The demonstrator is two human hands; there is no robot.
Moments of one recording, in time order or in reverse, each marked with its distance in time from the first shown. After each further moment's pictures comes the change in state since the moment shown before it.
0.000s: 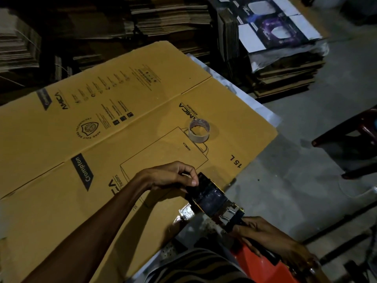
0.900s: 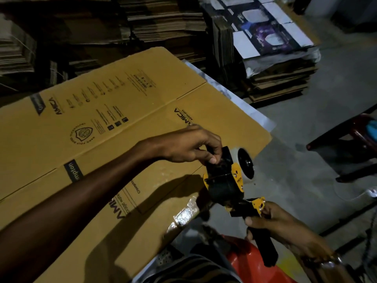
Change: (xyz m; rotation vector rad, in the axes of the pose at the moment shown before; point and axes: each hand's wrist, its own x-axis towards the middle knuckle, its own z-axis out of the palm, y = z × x) left_hand 0.001 0.131 0.013 0.920 0.035 0.539; right_hand -0.045 -0.044 -0.032 0.247 0.148 -0.249
